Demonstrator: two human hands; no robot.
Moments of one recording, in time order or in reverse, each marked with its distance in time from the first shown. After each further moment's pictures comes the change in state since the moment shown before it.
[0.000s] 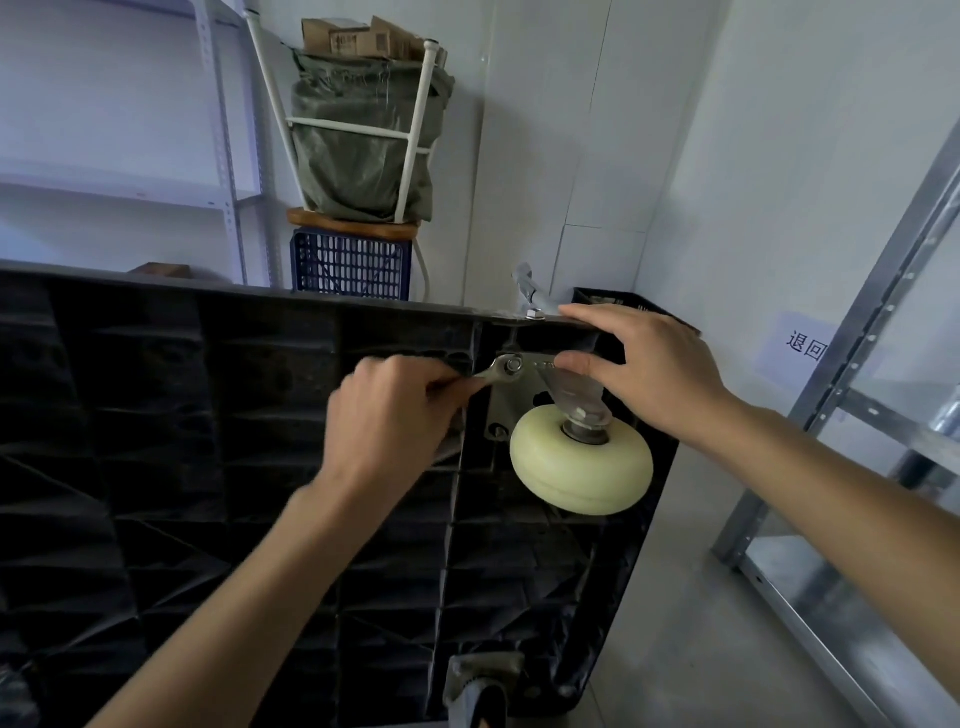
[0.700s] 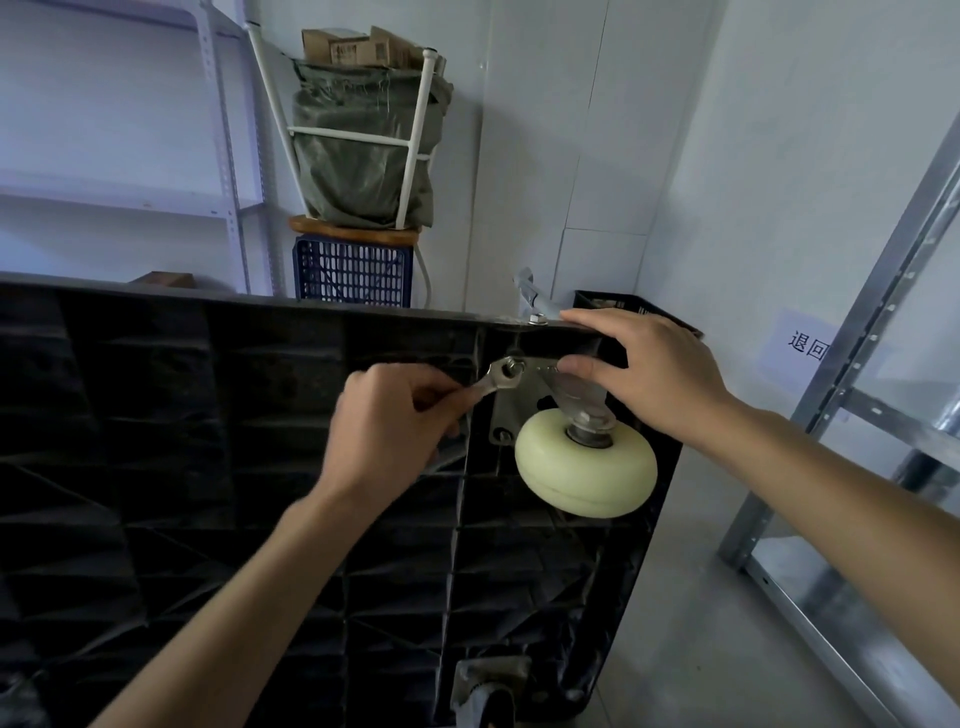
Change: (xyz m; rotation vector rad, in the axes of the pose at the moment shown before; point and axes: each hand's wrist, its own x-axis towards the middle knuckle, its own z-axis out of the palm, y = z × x) left_hand -0.001 -0.007 -0.003 -0.353 -0.095 -0.101; right_hand 0.000 0.000 0.000 0.024 -0.008 0.000
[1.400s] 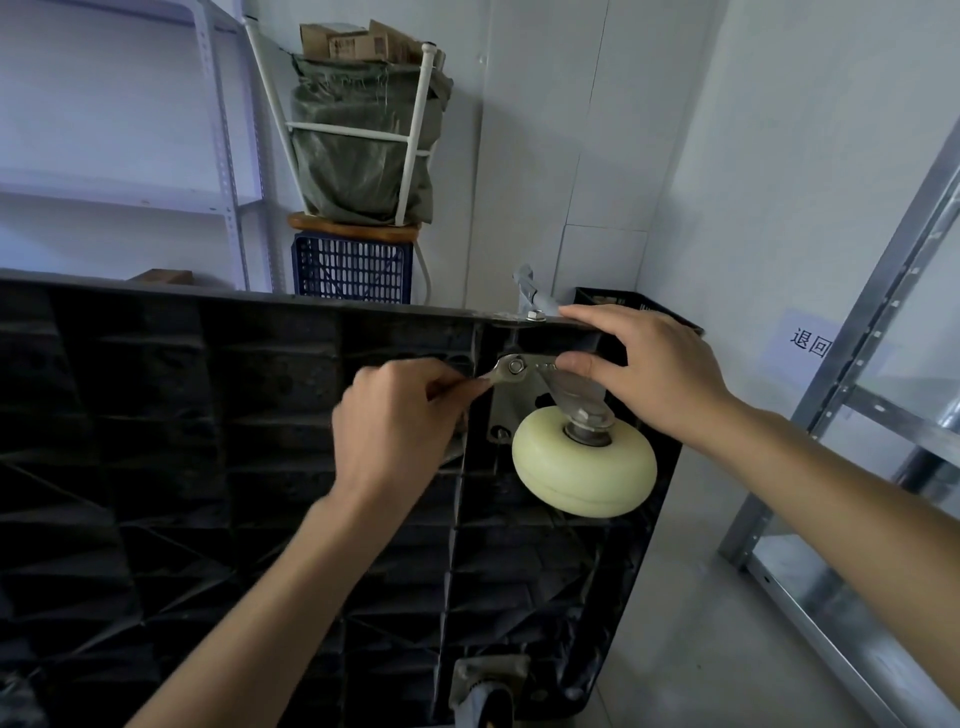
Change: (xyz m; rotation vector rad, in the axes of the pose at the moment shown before) left_hand 0.000 0.003 0.015 0.267 0.161 0.010; right_hand -0.001 0.000 0.001 -0.011 0.019 0.004
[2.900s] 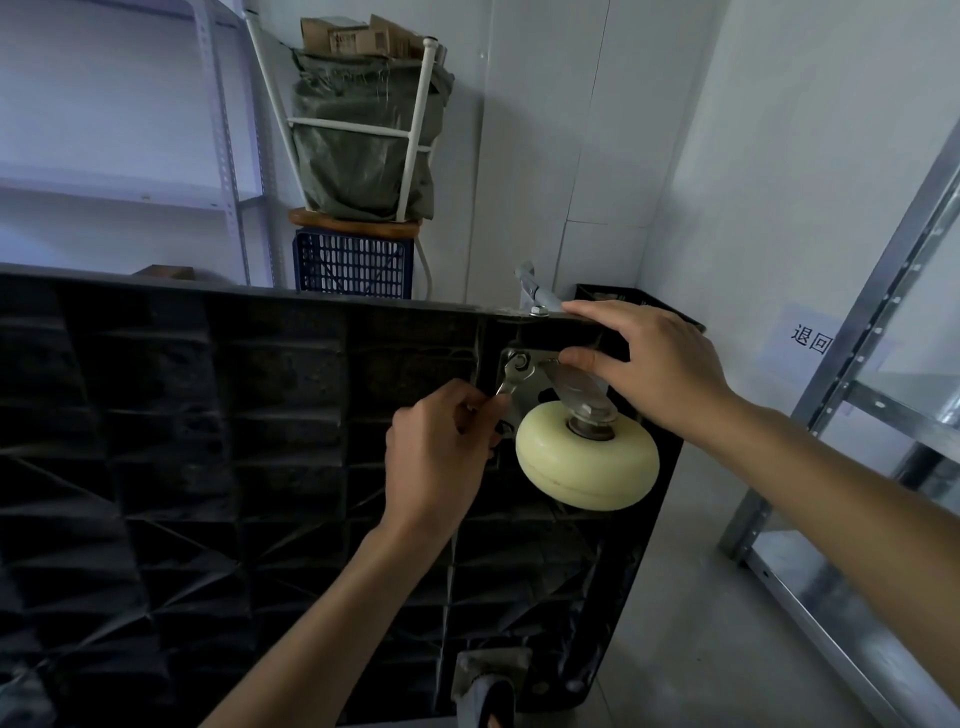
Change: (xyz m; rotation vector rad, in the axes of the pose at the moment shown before) left_hand -0.024 0.000 0.037 -0.407 -0.059 -0.120; right_hand -0.001 0.000 0.002 0.004 0.038 -0.008
